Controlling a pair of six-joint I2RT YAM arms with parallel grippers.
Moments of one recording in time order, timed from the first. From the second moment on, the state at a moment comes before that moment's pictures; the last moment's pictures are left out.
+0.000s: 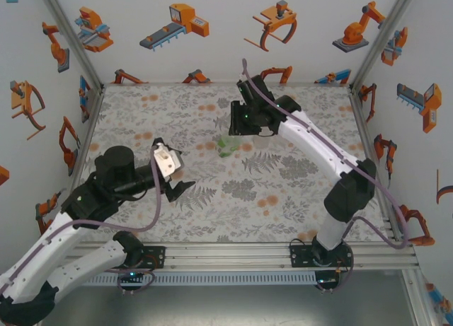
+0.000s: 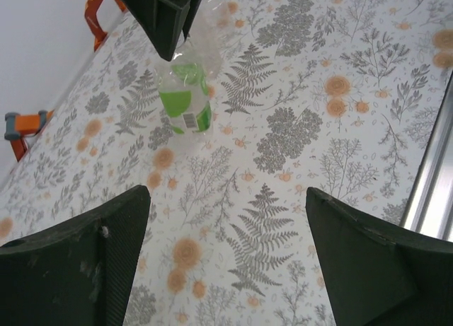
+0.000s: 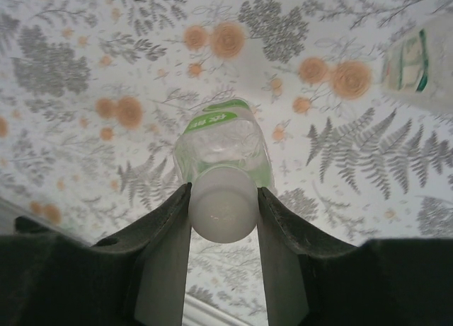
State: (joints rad) left arm -0.78 0.68 0.96 -0.56 0.24 0.38; right arm 0.66 1.77 1.76 -0.86 -0.03 0.44
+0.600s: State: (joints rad) left arm -0.78 0.51 0.96 -0.75 0.11 0.23; right arm 0.64 2.11 2.07 -0.91 0.07 0.23
